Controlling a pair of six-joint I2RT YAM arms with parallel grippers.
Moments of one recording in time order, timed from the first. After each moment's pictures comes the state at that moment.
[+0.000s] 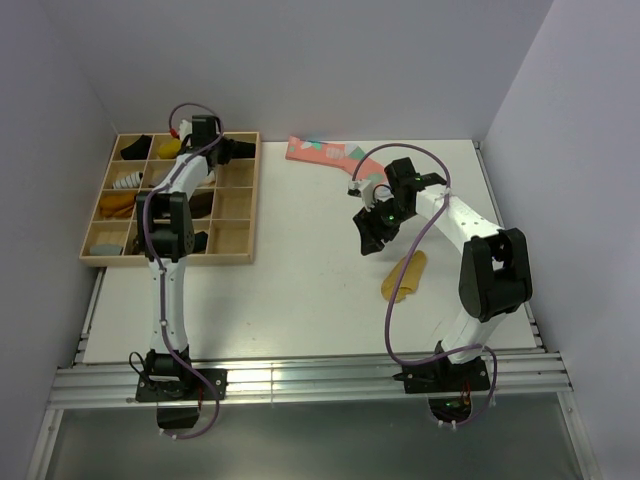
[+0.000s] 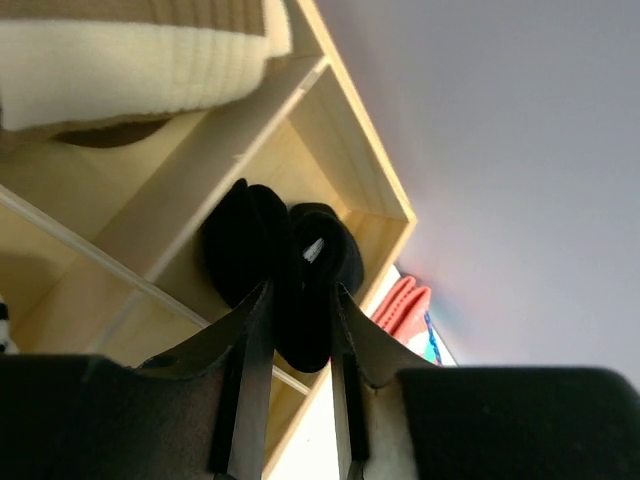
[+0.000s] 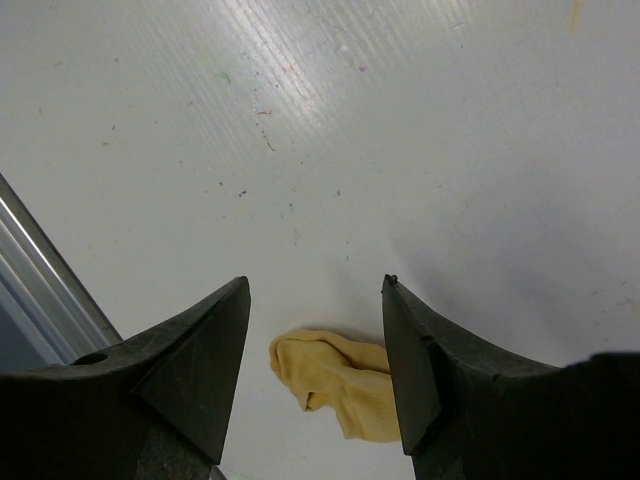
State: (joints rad) left arm -0.07 2.47 2.11 -0.22 -0.05 -1.15; right arm 0.27 1.70 1.30 -0.88 -0.56 -0.53
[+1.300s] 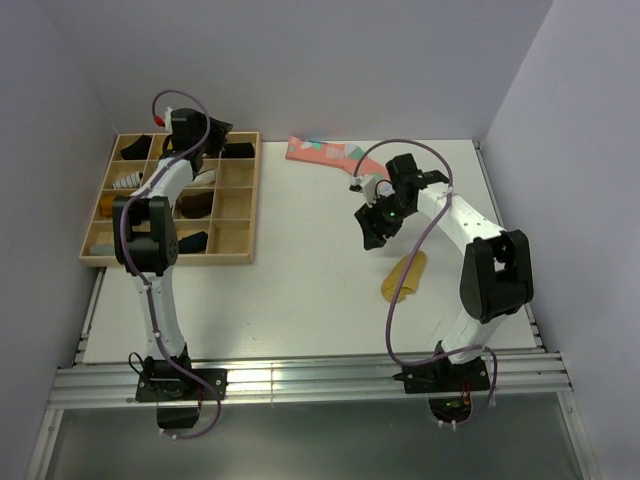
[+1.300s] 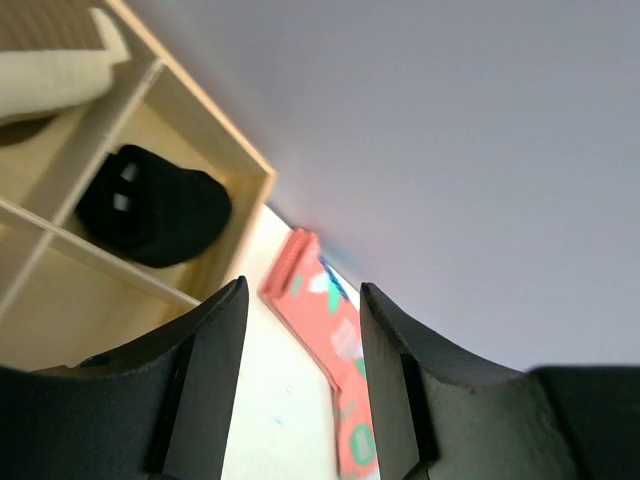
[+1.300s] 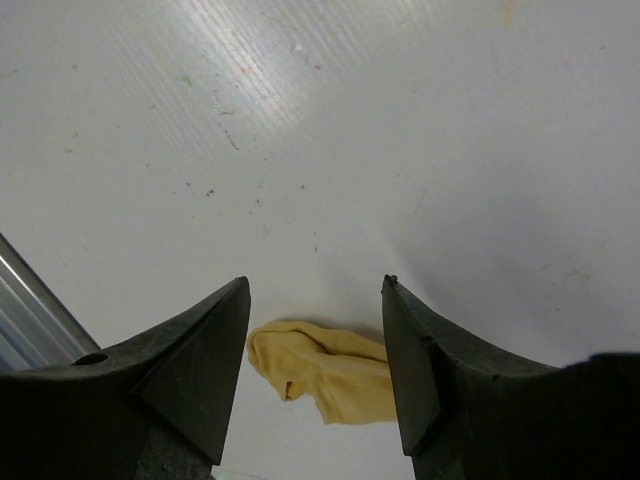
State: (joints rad) left arm -0.04 2.22 1.82 0.02 0.07 -1.11; right arm 0.26 1.70 1.33 -0.88 -0.50 -0.53
